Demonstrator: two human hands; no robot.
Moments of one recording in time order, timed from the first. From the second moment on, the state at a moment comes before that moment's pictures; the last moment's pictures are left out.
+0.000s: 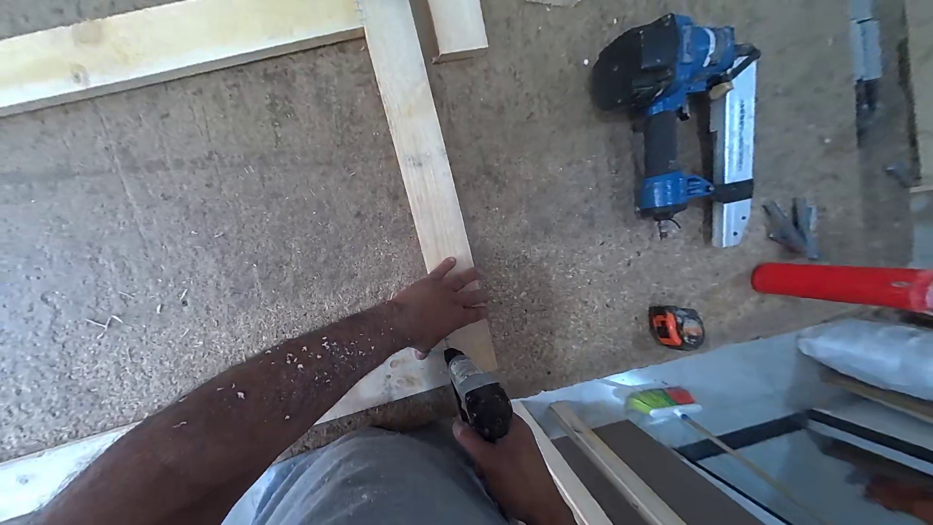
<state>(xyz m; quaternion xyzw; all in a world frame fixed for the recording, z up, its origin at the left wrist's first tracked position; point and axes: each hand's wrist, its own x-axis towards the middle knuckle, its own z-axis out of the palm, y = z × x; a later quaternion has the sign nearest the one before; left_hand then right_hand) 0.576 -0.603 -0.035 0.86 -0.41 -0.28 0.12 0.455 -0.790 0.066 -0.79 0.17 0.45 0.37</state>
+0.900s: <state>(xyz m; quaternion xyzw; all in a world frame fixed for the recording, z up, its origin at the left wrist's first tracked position) 0.576 -0.599 -0.036 0.86 -0.42 -0.26 0.14 0.421 -0.810 0.072 -0.80 0.20 0.46 0.33</state>
